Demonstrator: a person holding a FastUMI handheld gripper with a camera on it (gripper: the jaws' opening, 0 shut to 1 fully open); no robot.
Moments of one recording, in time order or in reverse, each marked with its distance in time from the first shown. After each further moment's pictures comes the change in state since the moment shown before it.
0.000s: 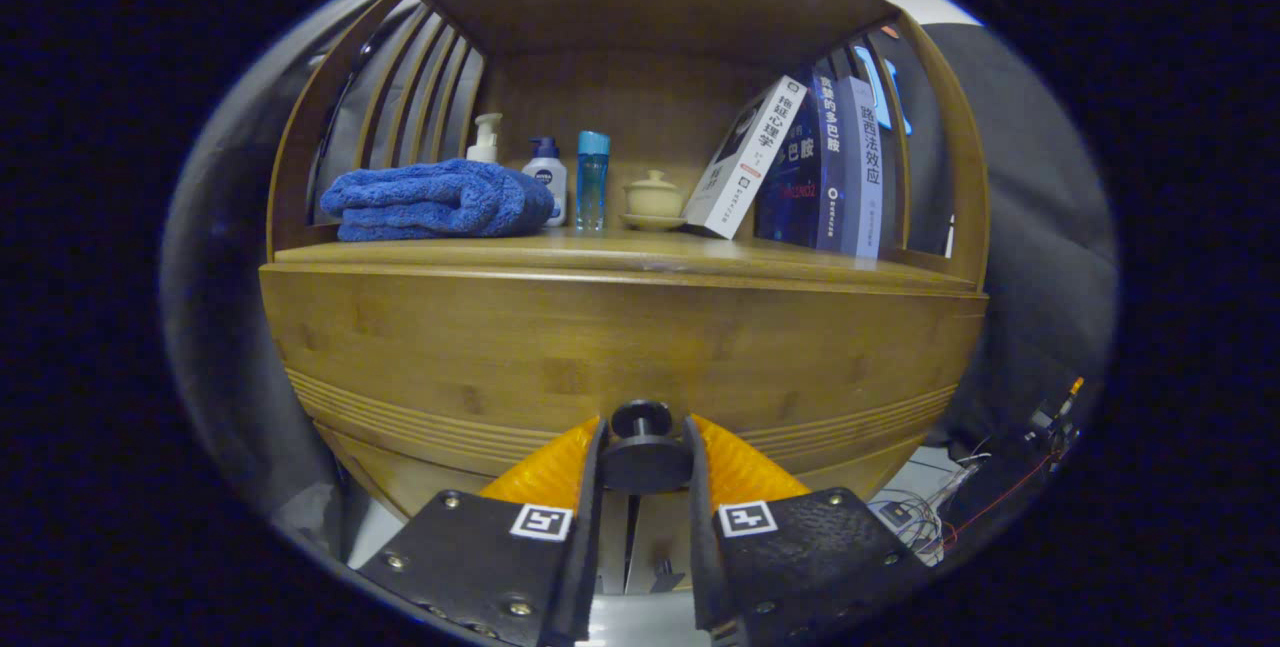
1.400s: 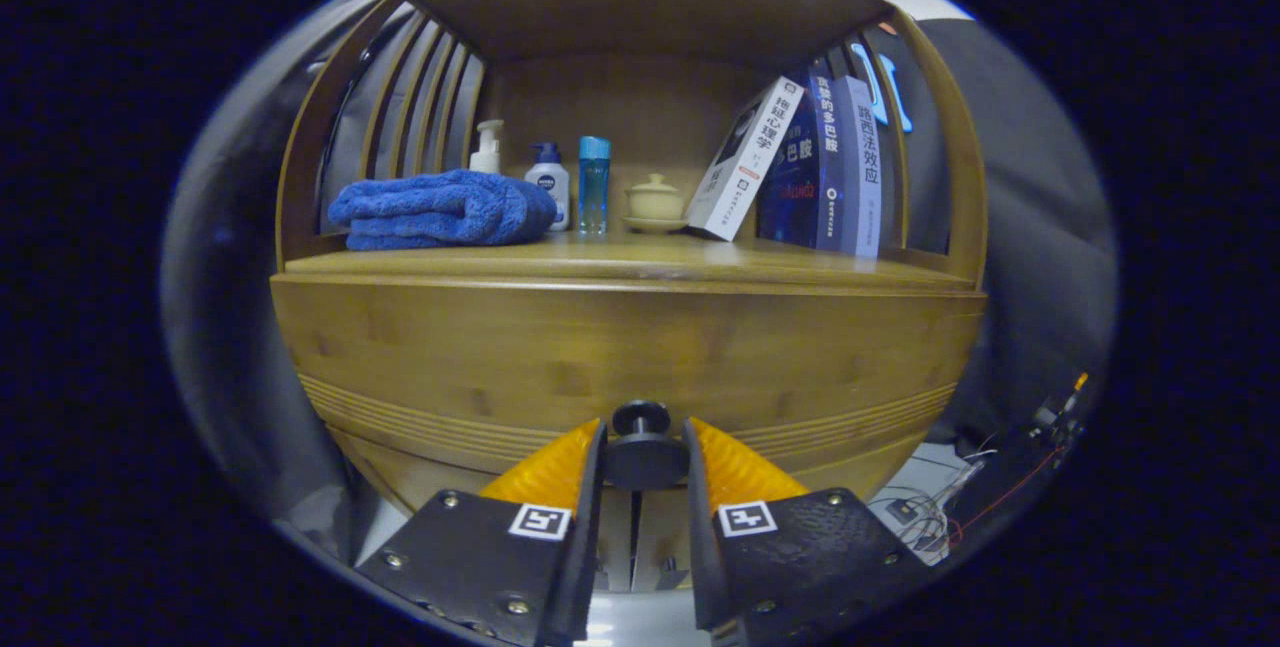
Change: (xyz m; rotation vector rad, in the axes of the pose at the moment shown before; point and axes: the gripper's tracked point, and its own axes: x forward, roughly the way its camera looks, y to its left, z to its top) arm -0.007 -0.001 0.005 -0.016 -0.022 0.015
